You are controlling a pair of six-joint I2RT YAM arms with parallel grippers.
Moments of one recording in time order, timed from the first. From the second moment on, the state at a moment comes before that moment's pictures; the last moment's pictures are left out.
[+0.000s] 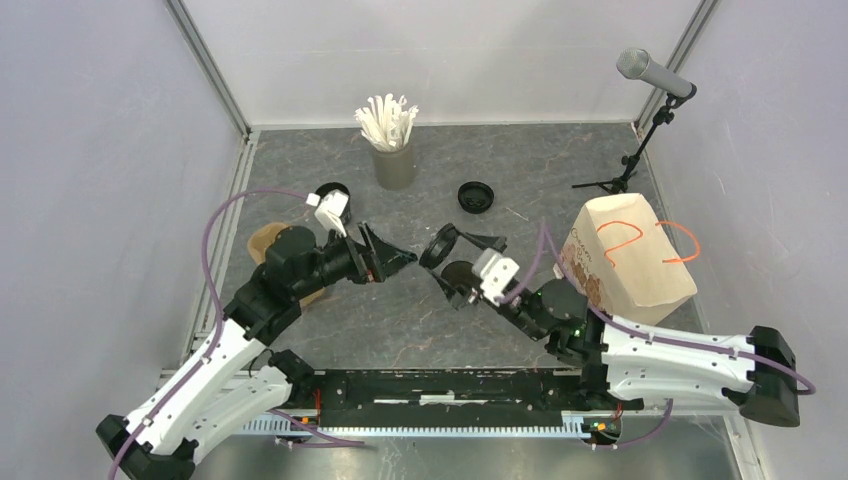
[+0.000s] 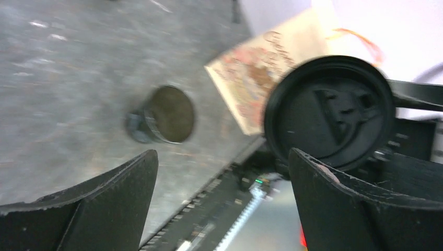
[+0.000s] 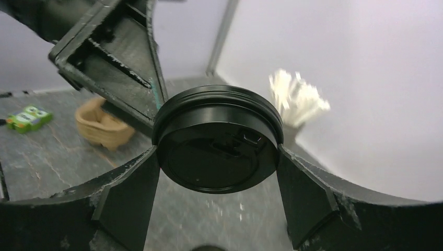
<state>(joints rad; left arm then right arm) -0.62 0.69 0.71 -0.23 0.33 -0.86 1.25 0.90 0.52 0.68 0.26 -0.44</state>
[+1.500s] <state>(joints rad) -0.62 0.39 0.71 -0.65 -0.03 -0.36 0.97 1.57 1.36 -0.88 0.20 -0.10</state>
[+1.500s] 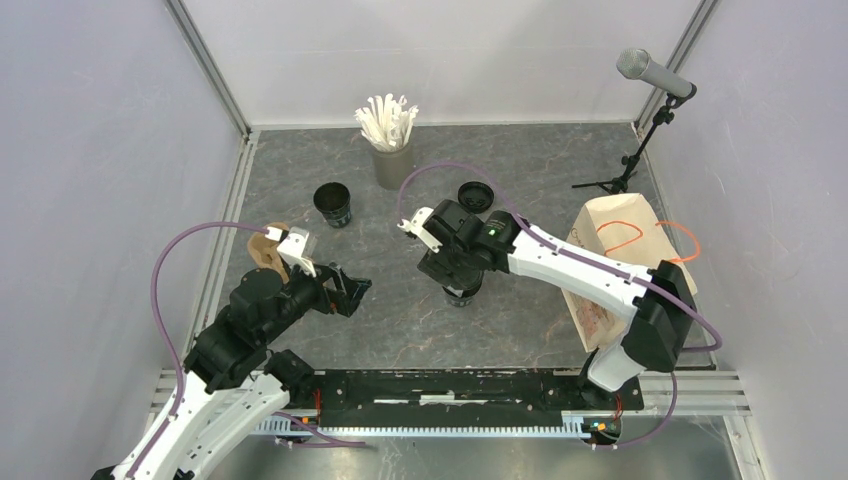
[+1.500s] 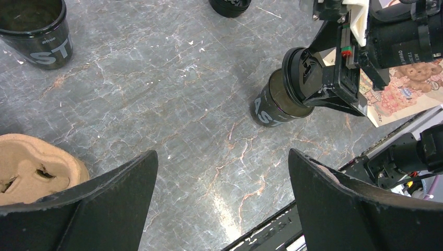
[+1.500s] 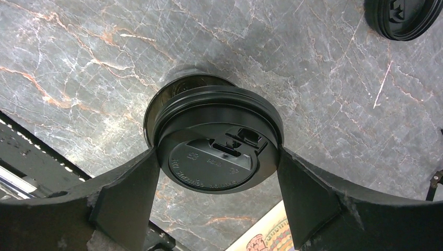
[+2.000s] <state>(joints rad) -0.62 0.39 0.71 -0.65 -0.03 -0.36 0.97 1.64 1.39 -0.90 0.16 -0.14</state>
